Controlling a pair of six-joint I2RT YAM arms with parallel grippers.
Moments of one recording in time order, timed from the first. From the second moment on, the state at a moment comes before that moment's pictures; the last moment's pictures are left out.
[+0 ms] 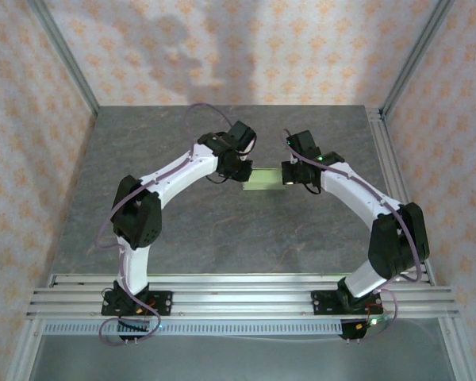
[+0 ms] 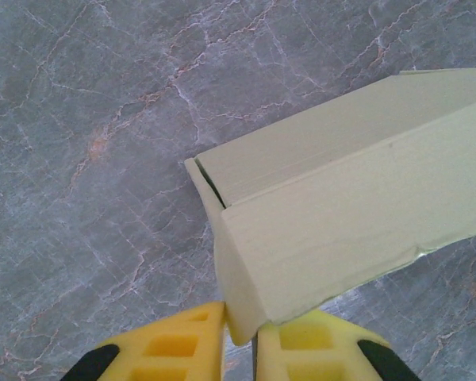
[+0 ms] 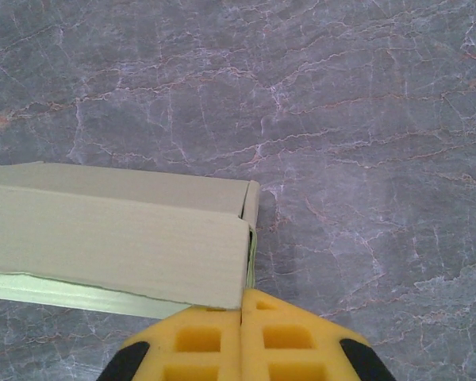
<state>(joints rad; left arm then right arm) -0.61 1.97 1.74 -0.91 0.01 -0.36 0.42 1.56 1.20 -0.65 0.10 0.26</state>
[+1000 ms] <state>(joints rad) -0.55 1.97 1.79 -0.96 0.20 -0.47 0.42 1.58 1.23 -0.67 0.11 0.25</state>
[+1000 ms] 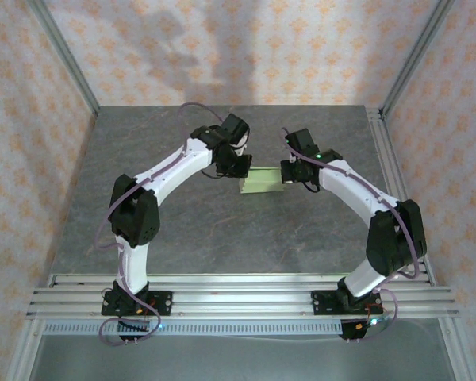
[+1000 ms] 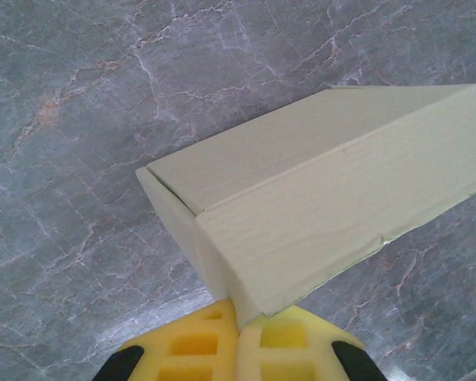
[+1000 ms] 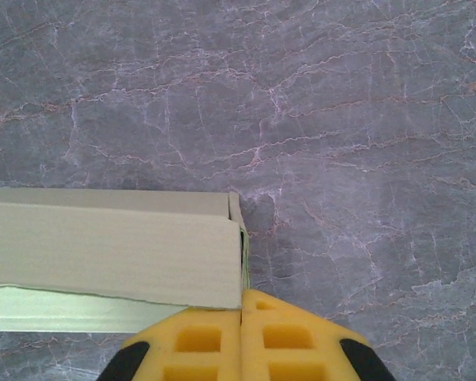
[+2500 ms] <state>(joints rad) -0.50 2.00 1.74 -0.93 0.36 -0.56 0.44 1.62 1.24 -0.65 0.14 0.22</state>
